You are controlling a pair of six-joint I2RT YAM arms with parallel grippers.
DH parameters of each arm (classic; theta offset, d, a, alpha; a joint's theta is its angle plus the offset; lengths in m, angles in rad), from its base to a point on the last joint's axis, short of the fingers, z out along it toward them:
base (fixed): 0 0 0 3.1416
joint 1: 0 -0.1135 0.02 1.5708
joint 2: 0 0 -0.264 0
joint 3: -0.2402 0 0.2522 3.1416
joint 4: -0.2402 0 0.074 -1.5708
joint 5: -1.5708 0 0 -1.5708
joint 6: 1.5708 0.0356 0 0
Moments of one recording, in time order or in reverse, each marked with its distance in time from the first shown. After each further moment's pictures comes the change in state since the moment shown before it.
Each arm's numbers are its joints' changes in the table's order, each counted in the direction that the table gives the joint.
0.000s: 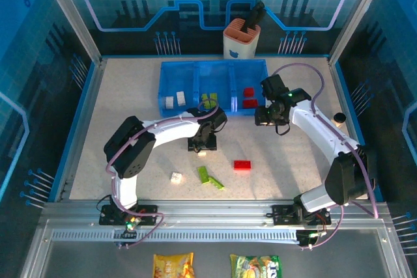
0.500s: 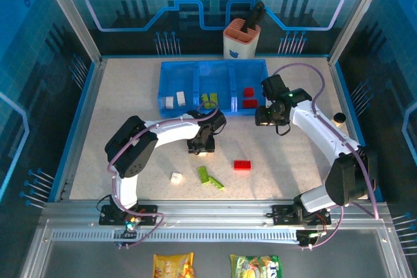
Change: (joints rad) left arm 0.000 0.011 0.036 0.027 0.002 -0.014; right arm 0.000 -0.005 0.000 -0.002 0.000 0.000
